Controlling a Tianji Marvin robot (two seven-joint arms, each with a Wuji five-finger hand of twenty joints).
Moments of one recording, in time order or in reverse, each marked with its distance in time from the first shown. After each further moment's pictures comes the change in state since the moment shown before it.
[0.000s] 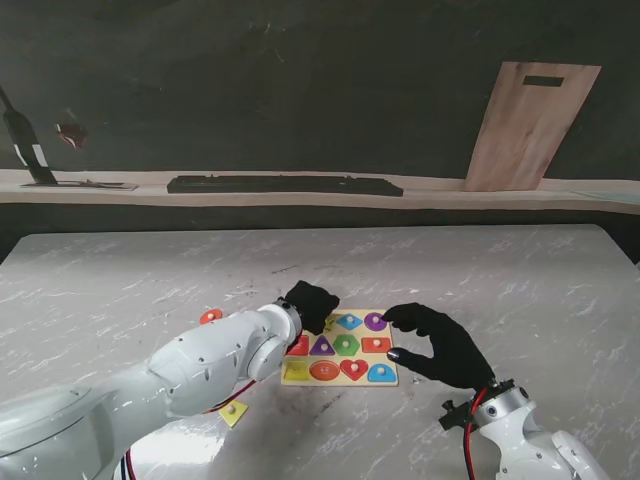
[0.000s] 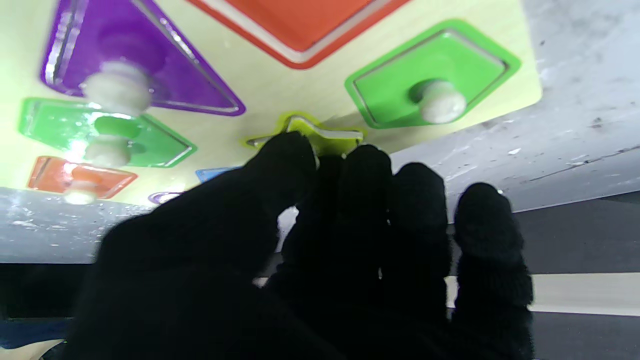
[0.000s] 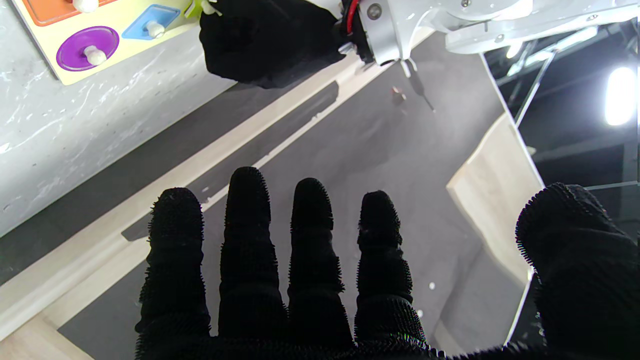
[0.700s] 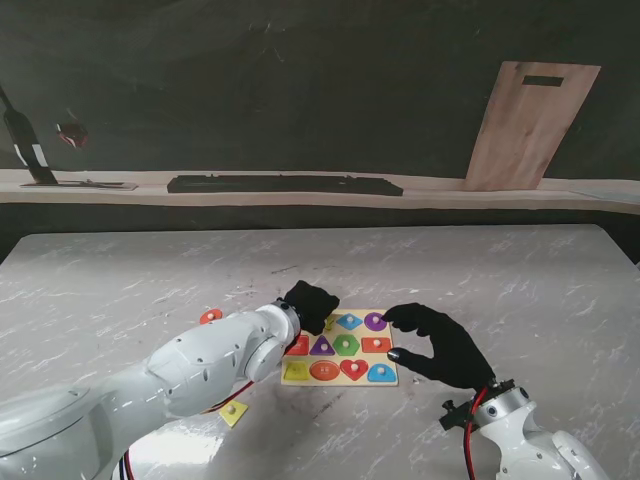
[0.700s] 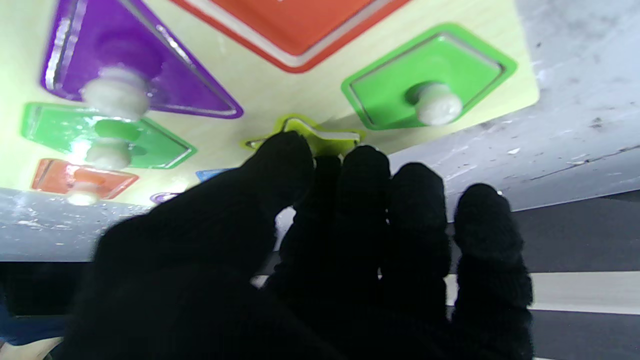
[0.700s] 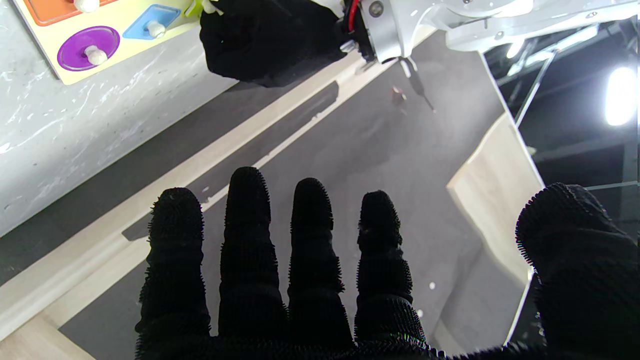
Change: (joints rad) left arm 0.001 0.003 0.000 0.005 0.004 -0.015 0.014; right arm -0.001 0.000 0.001 0.000 -0.001 -0.001 0.000; left_hand -0.010 0.000 0.000 0.001 -0.008 -0.024 0.002 0.025 -0.002 -0.009 0.000 0.017 -0.001 -0.004 0.000 0.001 -0.013 0.000 -0.001 0.000; right_hand 0.000 0.000 0.000 0.000 0.000 0.000 0.000 0.000 0.000 0.000 0.000 0.004 0.000 0.000 0.000 0.000 0.000 0.000 0.000 0.000
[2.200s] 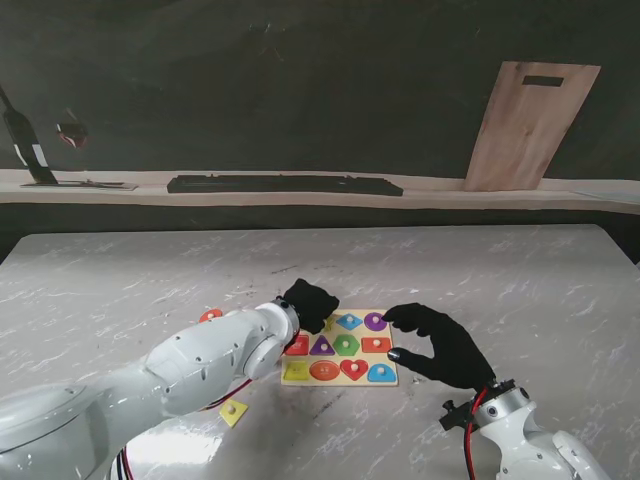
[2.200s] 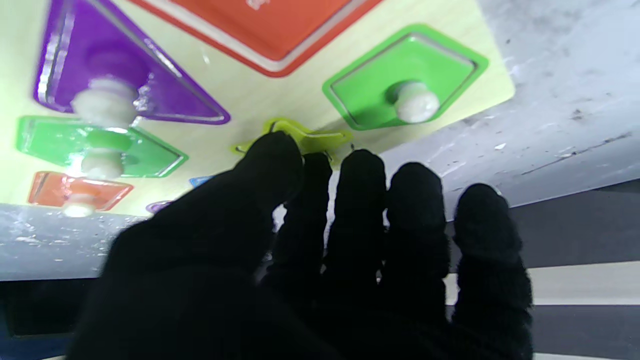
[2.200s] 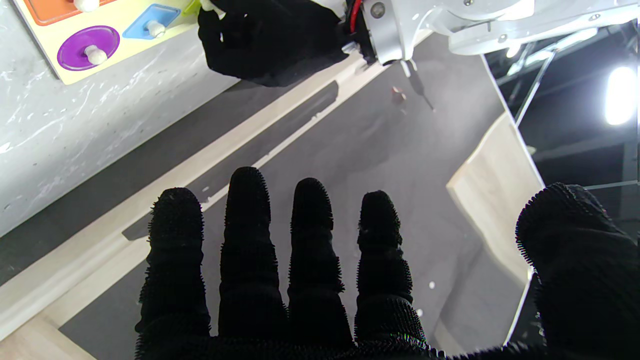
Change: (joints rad) left arm -0.011 0.016 0.015 -0.026 0.025 0.018 -0.031; right arm -0.001 0.000 0.001 -0.001 0.001 -0.001 0.000; left_hand 0.013 0.063 -0.145 0.004 -0.020 -0.094 -0.053 -0.035 -0.086 -0.014 0.012 -0.010 -0.028 -0.002 -0.021 0.012 -0.027 0.000 -0.021 0.000; right_hand 0.000 0.000 0.000 0.000 0.000 0.000 0.000 0.000 0.000 0.000 0.000 0.001 0.000 0.000 0.000 0.000 0.000 0.000 0.000 0.000
